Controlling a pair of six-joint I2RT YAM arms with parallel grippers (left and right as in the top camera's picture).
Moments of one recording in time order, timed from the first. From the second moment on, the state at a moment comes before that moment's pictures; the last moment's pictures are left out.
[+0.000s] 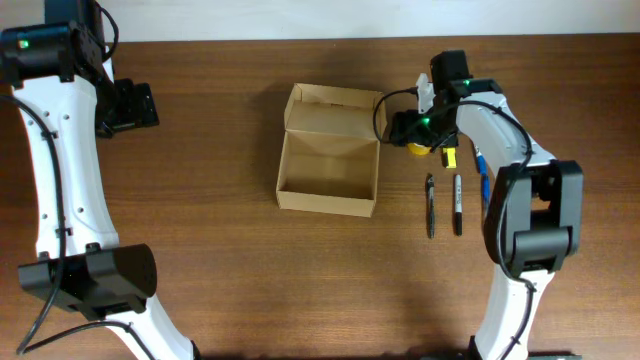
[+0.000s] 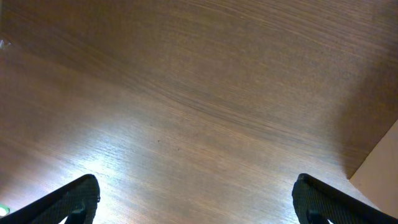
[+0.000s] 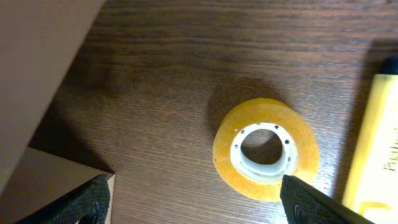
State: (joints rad) left arm 0.15 1.98 2.31 -1.66 -0.20 -0.14; right arm 0.08 2.17 1.68 -0.84 -0.22 0.07
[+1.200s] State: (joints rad) left arm 0.15 1.98 2.31 -1.66 -0.20 -0.14; right arm 0.09 2.20 1.69 -0.86 -0.10 0.07
